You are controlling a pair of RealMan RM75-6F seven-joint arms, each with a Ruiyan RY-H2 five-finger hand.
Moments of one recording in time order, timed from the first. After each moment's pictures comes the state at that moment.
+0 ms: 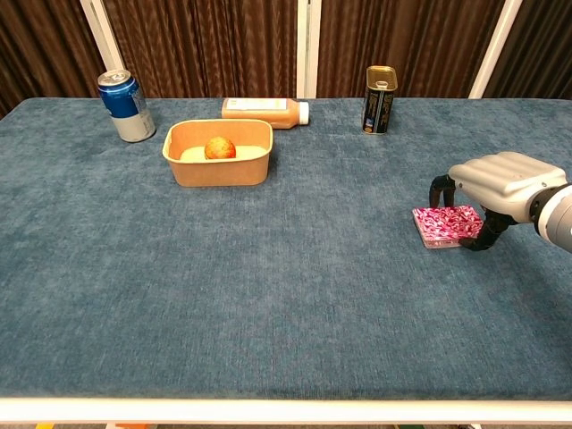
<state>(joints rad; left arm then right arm) -0.11 -1.24 0.01 -1.37 1.57 1.48 -0.20 0.66 -1.61 0.07 -1.46 -0.88 1.05 -0.75</state>
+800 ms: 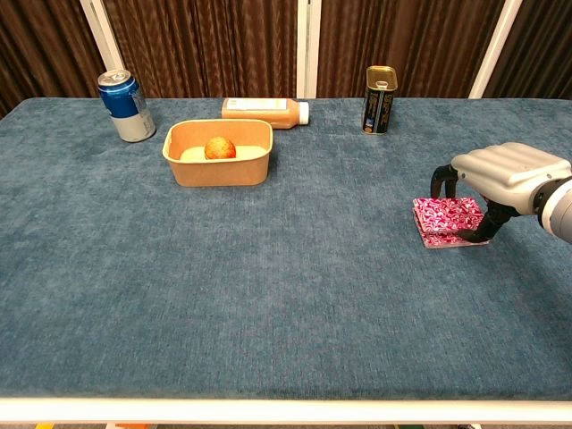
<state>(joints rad) -0.11 -1.24 0.01 -1.37 1.57 1.48 -0.20 0.65 -1.59 0.08 -1.48 -0.89 1.07 -0.73</state>
